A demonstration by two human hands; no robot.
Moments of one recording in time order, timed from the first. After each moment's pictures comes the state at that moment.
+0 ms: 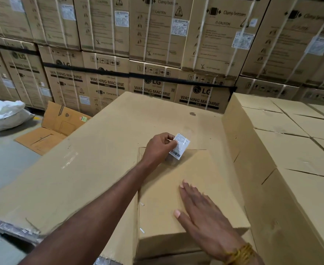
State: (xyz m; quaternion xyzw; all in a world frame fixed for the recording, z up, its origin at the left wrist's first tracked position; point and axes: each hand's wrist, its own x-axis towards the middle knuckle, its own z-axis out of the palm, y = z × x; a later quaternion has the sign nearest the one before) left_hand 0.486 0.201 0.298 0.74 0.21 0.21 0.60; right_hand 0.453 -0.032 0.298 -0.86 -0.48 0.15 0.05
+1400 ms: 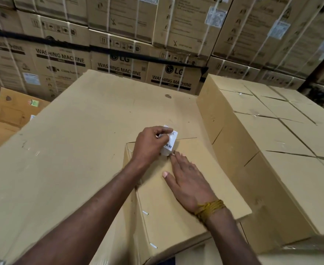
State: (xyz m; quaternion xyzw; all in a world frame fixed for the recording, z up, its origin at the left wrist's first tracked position) left_hand 0.494 0.218 0.285 0.74 0.18 0.23 0.61; right_hand 0.483 0.054 0.291 -0.92 -0.37 0.11 0.07
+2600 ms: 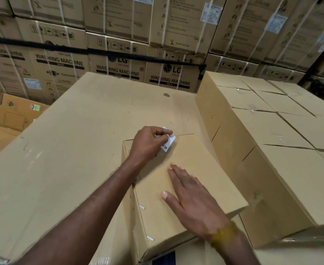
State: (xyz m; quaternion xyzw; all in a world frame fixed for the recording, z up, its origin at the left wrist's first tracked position) left_hand 0.488 0.210 0.291 0.77 0.17 0.19 0.59; right_hand 0.439 0.015 0.302 -0.91 -0.39 0.15 0.06
